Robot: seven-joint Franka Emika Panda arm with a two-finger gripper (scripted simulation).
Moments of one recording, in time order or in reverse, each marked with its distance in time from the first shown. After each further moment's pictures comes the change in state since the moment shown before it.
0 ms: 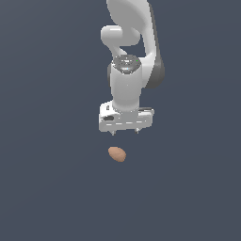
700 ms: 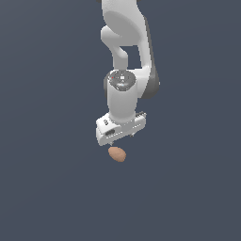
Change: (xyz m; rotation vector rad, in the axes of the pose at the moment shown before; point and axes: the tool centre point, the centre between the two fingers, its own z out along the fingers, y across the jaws) arm 0.011 0.016 0.032 -0.007 -0.024 -0.341
